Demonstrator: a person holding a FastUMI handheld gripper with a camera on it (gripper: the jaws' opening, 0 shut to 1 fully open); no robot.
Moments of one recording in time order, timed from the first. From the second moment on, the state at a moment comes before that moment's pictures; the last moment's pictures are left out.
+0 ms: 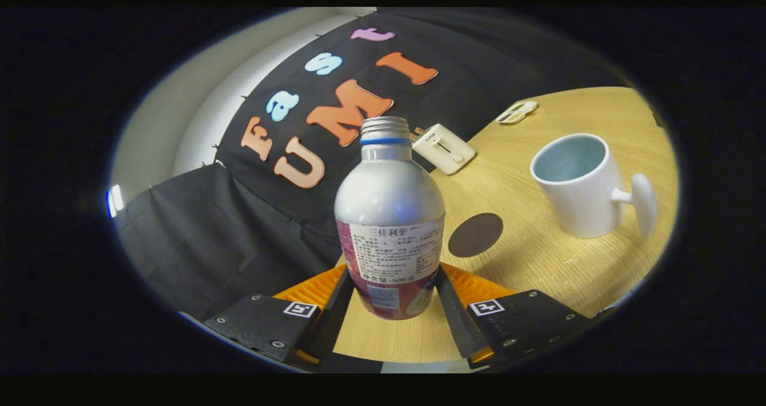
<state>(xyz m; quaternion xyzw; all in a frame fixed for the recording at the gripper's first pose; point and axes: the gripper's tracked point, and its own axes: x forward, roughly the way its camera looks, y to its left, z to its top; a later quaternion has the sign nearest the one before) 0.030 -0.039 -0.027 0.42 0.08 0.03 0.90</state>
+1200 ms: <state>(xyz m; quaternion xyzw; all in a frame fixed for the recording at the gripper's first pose) 0.028 -0.058 0.009 0.65 0.08 0.09 0.75</state>
